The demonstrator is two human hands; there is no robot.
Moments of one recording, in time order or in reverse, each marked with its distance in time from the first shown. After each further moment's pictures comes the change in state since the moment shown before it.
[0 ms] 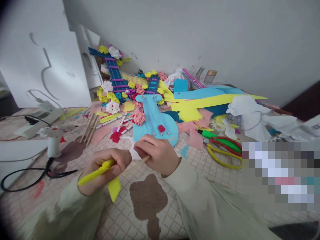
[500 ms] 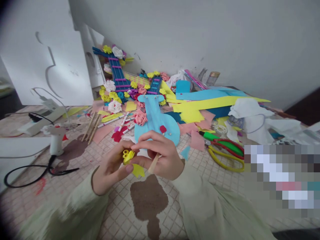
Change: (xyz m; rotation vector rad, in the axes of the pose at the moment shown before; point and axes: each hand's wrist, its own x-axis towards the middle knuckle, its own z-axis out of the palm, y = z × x) left_hand 0.004 -0.007 0.009 0.179 0.058 0.017; right_hand 0.008 -0.014 -0.015 0.453 0.083 0.064
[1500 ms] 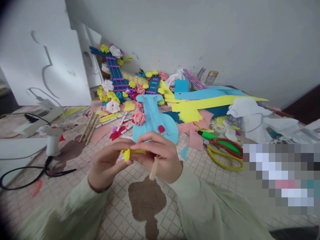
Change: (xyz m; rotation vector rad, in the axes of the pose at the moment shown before) left_hand 0.005 -0.018 -0.004 0.122 0.187 0.260; right_hand -0.004 -0.005 0.001 -0.056 0.116 0.030
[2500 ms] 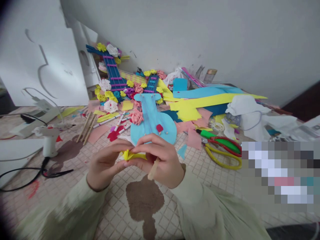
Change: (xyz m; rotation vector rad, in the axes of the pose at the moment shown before) left_hand 0.000 -0.002 0.001 -0.017 -0.048 0.017; right_hand -0.007 -0.003 -0.004 0.022 -0.007 0.081
